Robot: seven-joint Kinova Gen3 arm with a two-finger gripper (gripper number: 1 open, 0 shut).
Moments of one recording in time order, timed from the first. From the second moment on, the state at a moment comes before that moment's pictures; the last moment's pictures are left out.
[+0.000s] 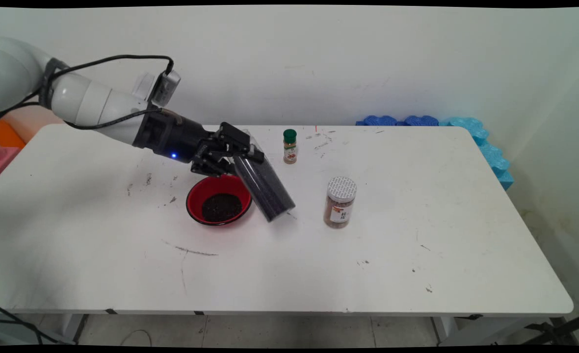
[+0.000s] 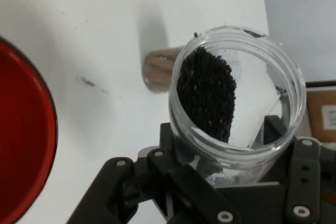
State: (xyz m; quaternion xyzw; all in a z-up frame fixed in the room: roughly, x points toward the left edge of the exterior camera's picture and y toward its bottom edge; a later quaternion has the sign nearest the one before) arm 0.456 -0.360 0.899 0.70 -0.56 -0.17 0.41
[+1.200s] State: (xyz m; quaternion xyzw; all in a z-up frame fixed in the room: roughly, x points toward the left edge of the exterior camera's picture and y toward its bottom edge) arm 0.424 -0.356 0.940 0.51 -0.75 0.00 0.42
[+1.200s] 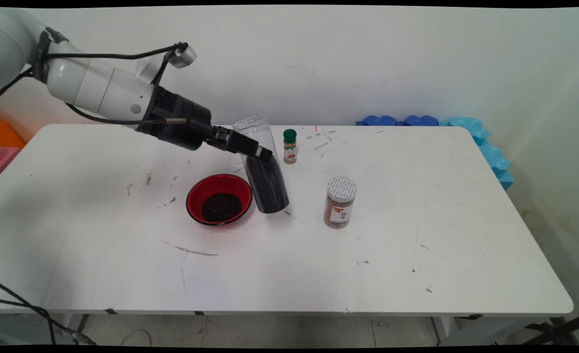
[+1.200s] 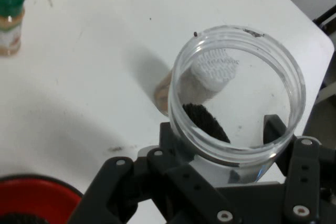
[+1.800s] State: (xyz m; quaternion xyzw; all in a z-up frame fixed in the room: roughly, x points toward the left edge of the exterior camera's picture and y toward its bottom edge) arm 0.410 -0.355 0.945 0.38 -0.83 0.08 0.40
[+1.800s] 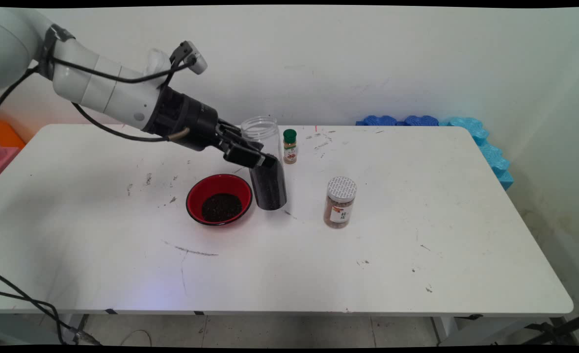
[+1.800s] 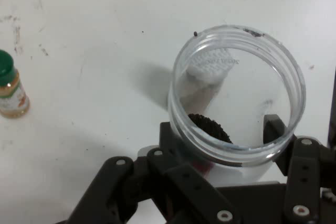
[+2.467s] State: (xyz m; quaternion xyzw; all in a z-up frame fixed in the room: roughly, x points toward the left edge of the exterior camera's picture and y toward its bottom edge) arm 0.398 -0.352 0.945 0.28 -0.87 0.12 0.38
